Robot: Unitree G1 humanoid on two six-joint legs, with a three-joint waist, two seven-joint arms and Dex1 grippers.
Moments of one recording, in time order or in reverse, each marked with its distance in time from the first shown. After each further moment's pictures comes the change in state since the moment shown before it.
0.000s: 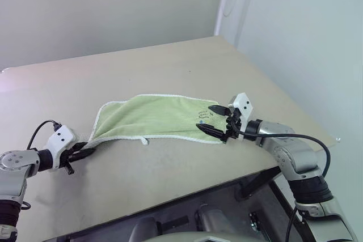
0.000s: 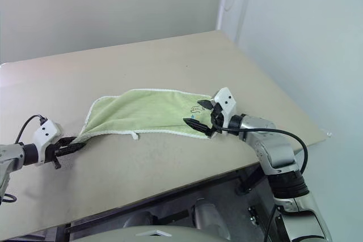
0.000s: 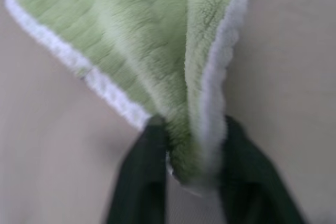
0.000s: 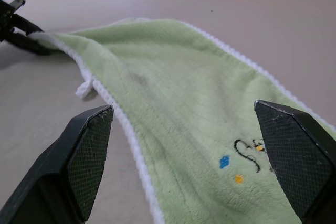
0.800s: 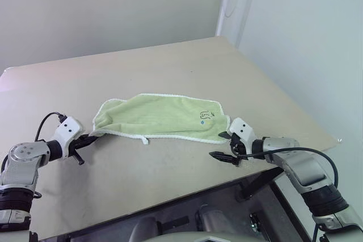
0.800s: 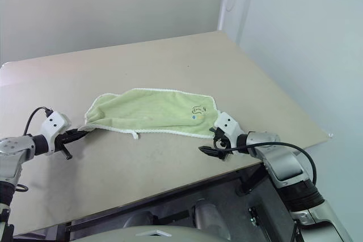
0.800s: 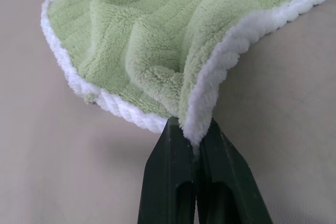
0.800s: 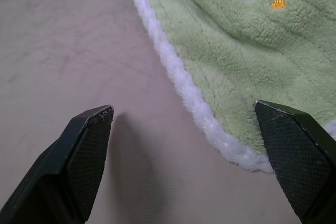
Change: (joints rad) left arm -0.098 -0.058 -0.041 0.060 0.044 -0.024 0.092; right arm 0.077 -0.133 0.131 0.051 -0.201 0.032 0.044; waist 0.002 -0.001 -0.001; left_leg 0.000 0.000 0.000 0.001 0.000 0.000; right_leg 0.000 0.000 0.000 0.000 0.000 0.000
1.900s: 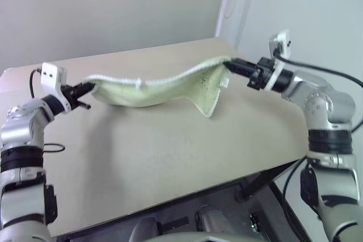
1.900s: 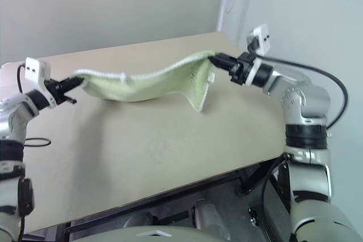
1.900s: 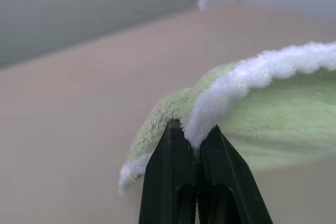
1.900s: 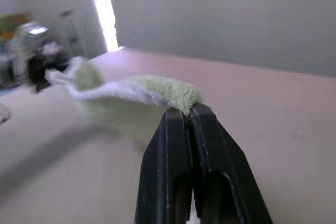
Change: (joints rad) left arm -0.472 -0.088 0.130 0.113 -0.194 0.336 0.189; right arm -0.591 0.125 -0.383 0.360 0.325 0.117 -0.015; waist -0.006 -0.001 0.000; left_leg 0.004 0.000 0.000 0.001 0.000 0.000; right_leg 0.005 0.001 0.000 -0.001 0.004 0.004
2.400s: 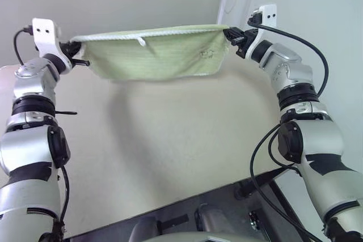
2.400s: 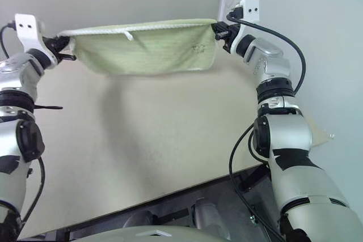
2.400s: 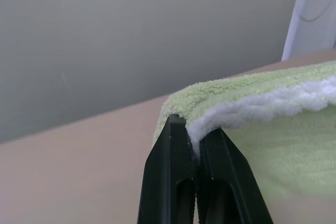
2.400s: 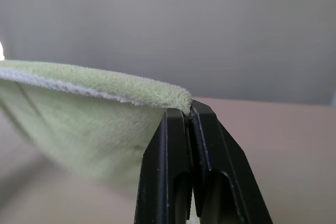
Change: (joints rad) left arm -0.479 0.017 -0.052 0.559 0.193 -0.289 0.199; right arm -0.401 0.114 0.024 0.763 -0.240 -0.514 -0.115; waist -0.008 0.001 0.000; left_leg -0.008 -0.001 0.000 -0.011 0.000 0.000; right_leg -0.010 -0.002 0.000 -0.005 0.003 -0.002
